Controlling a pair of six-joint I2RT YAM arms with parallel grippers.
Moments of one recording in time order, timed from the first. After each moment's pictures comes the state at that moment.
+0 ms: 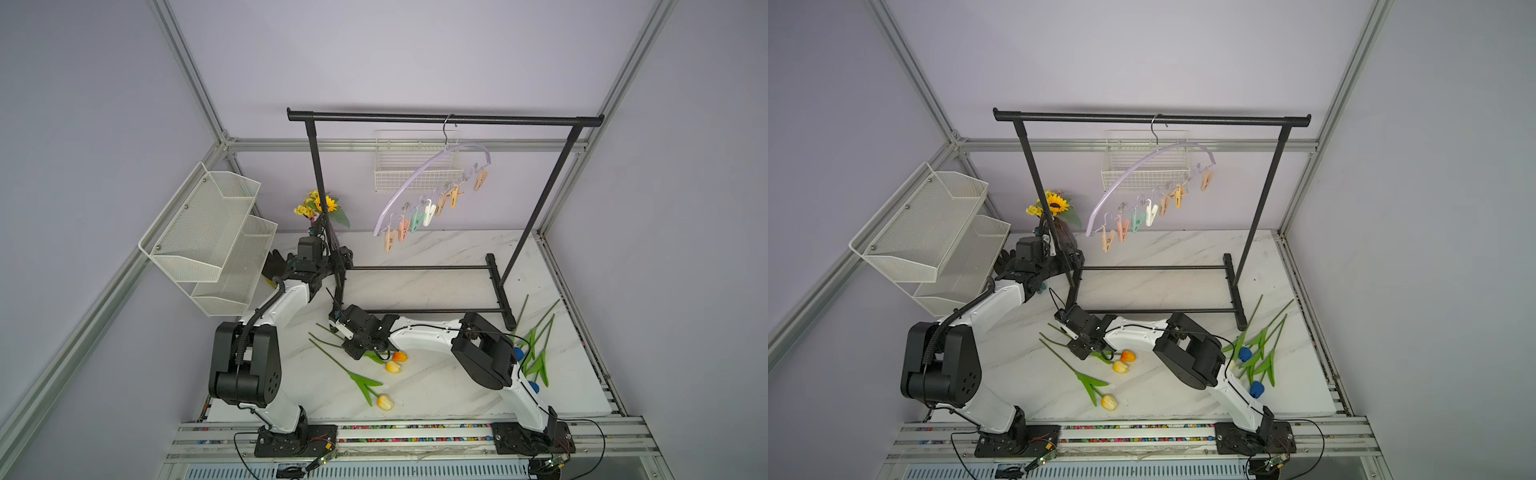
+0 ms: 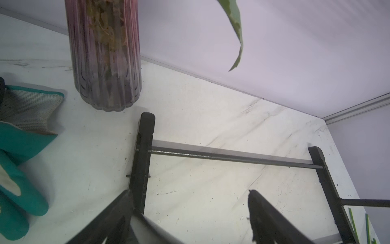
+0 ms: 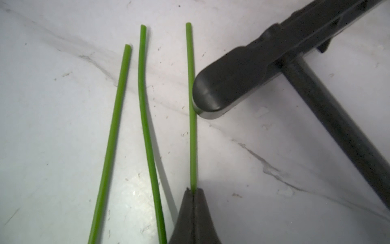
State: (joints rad) left arm -0.10 1.62 1.14 -0.07 0.14 -0.41; right arm 1.08 2.24 1.61 -0.30 0.01 0.09
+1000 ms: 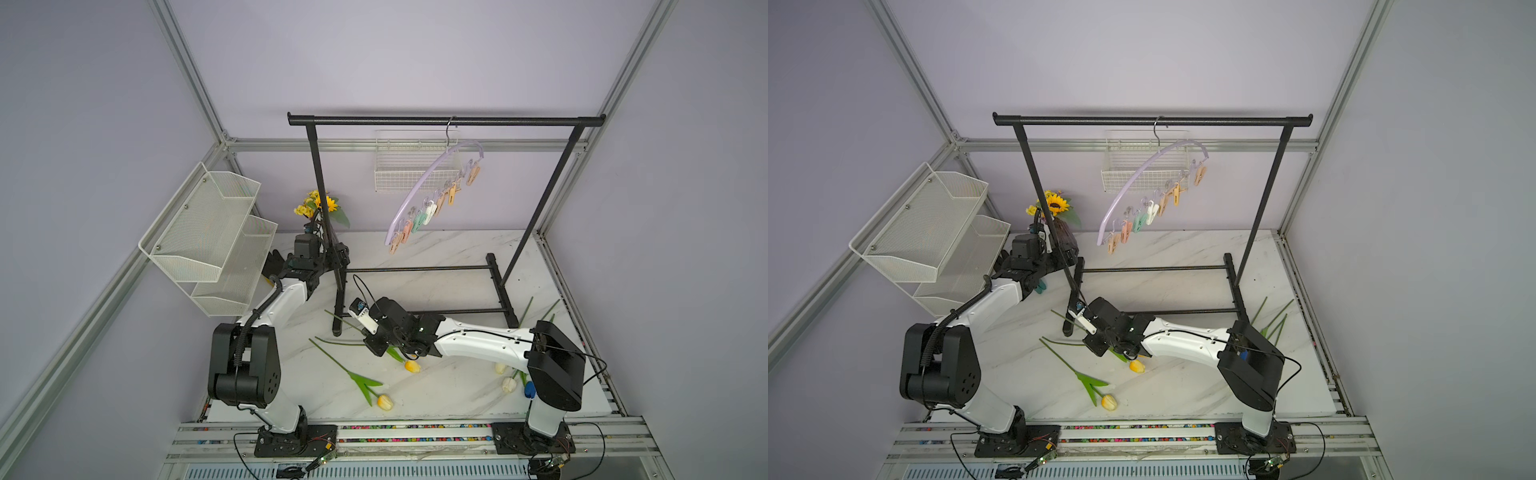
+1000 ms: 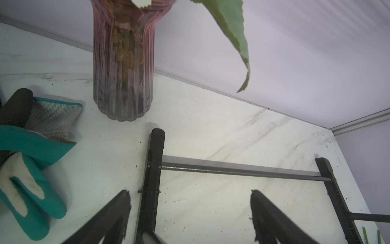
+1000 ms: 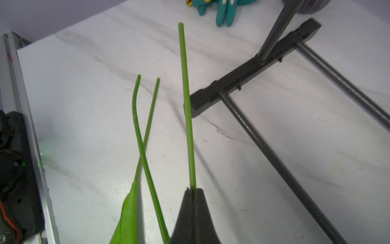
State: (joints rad) left arm -0.09 1.60 1.16 -0.08 0.12 -0.41; right arm 1.06 1.77 1.28 -0.21 0.06 0.06
